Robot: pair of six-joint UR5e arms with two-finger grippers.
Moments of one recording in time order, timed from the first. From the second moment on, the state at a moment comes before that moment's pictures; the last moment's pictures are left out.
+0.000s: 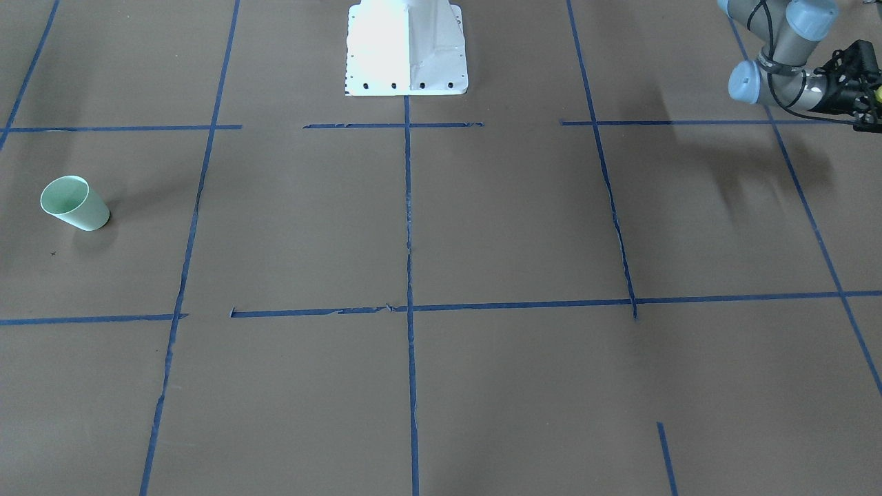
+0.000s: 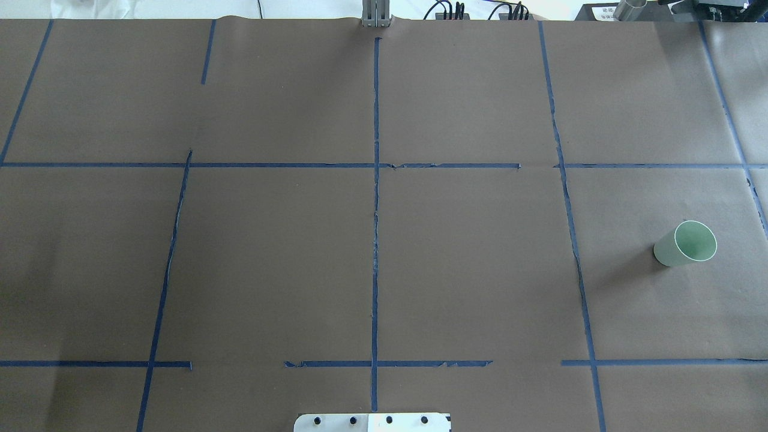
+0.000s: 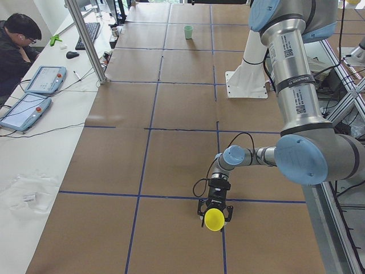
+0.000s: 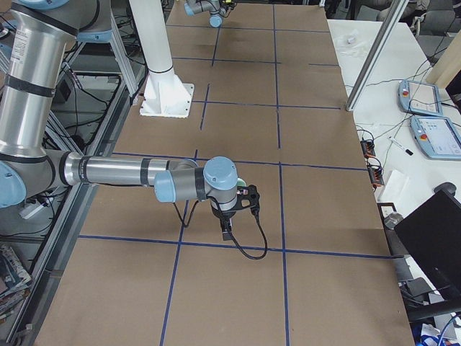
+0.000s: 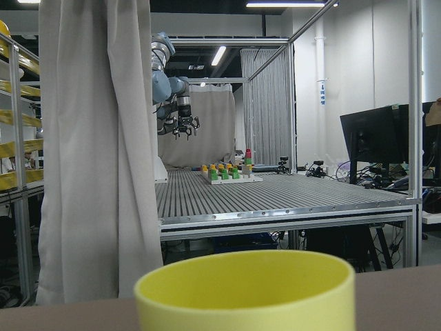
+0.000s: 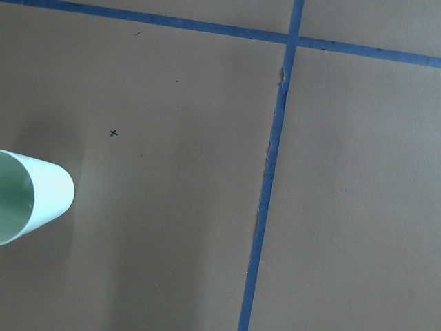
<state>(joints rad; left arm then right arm) -0.46 -1.19 -1.71 -1.16 -1.04 -2.73 1.48 -1.89 1.87 -1.41 2.35 0.00</state>
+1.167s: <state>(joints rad) -1.12 -1.45 -1.69 -2.15 -0.99 -1.27 1.48 -1.89 1.85 -1.42 2.35 0.00</state>
